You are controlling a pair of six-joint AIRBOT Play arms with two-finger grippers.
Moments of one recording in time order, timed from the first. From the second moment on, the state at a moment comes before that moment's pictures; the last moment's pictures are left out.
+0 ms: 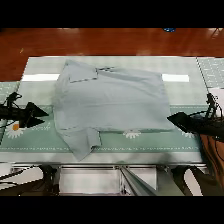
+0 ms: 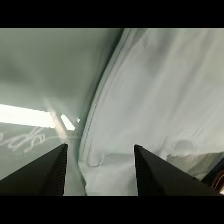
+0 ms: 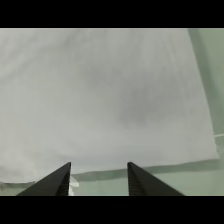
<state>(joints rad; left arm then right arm) 0.61 -1.36 0.82 0.97 -1.37 -1.31 -0.35 -0.68 0.42 -0.88 1.05 1.40</state>
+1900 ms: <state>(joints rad) 0.31 -1.37 0.72 0.91 -1.20 -1.35 -0.58 -1.12 0.36 -0.59 0.96 1.14</state>
